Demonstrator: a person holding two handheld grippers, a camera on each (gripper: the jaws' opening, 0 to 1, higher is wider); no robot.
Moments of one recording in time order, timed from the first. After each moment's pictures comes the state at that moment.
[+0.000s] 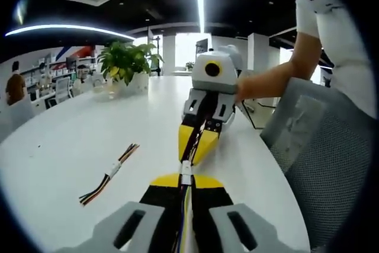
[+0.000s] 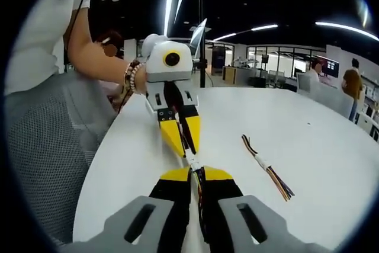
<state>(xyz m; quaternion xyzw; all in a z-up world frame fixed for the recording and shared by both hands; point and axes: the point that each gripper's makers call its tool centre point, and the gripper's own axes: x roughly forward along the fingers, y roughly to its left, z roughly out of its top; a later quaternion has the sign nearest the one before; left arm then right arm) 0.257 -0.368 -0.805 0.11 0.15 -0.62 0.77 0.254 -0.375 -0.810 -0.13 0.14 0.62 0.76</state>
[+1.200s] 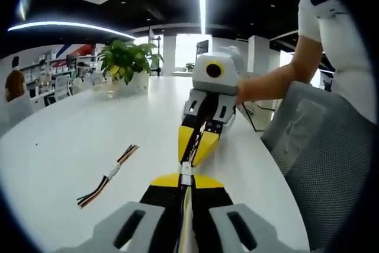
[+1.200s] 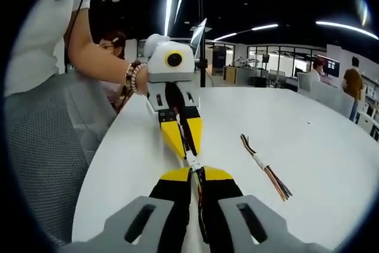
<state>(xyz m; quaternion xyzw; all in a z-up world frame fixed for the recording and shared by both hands) 0.263 -0.373 -0.803 0.10 0.15 -0.62 0.76 0.259 -0.378 -0.809 -0.13 0.14 0.62 0.76</state>
